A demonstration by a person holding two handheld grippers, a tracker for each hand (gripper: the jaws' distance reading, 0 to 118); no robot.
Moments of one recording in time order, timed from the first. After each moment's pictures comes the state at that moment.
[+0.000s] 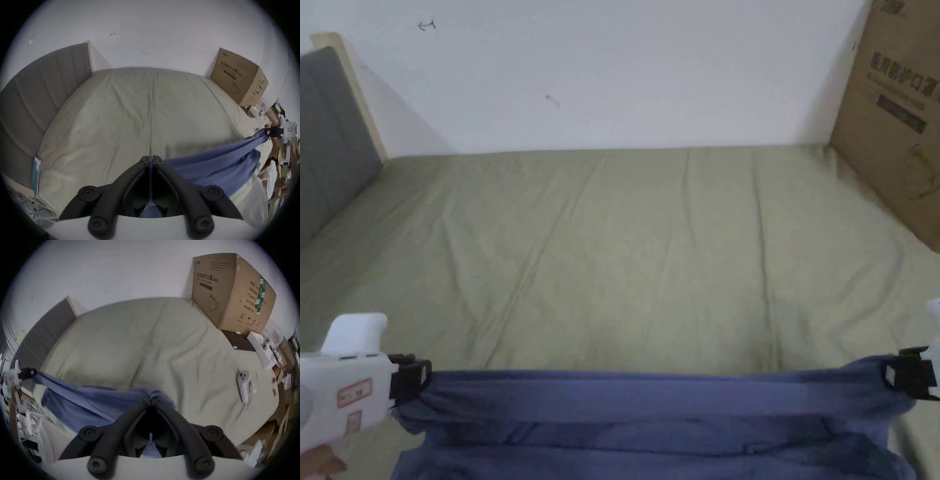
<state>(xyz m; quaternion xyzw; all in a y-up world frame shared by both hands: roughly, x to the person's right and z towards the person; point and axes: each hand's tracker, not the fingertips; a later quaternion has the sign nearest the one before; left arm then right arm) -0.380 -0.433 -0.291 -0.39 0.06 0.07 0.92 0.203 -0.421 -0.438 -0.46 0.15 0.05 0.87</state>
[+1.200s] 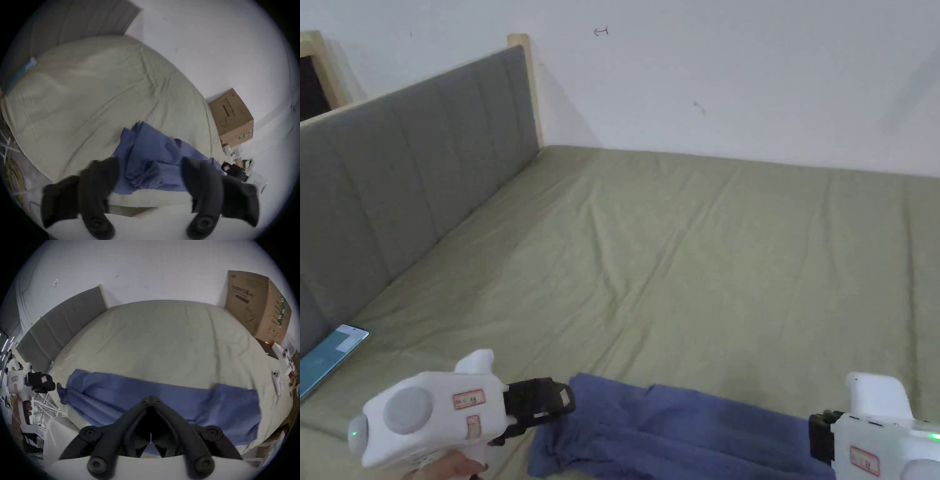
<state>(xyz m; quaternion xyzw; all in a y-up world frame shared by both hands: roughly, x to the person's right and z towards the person) -0.444 -0.507 -0.204 -0.38 0.07 0.40 0.83 -0.023 -0.479 -0.359 -0.41 0.25 0.04 0.87</state>
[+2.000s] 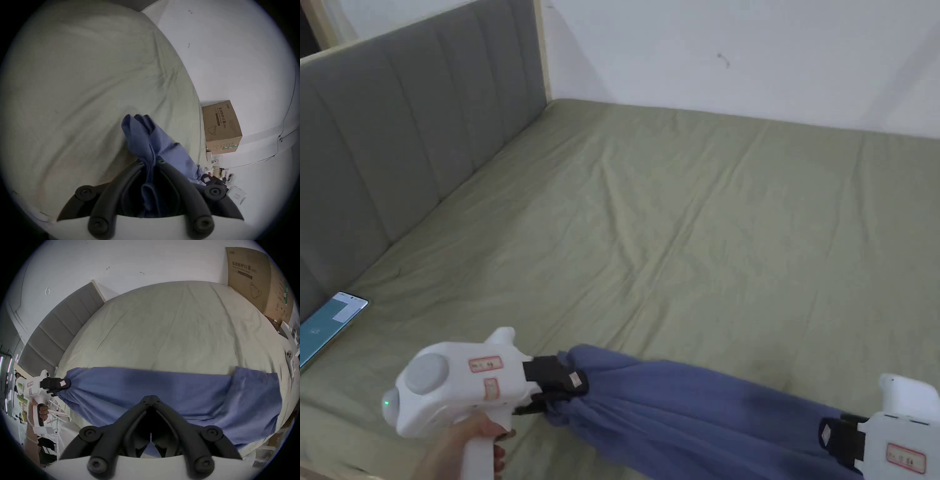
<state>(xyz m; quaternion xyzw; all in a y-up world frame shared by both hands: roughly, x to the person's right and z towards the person) -0.490 -0.559 -0.240 -0.37 0.02 0.49 0.79 -0.028 -0.489 -0.377 -0.48 0.25 -0.02 0.84</state>
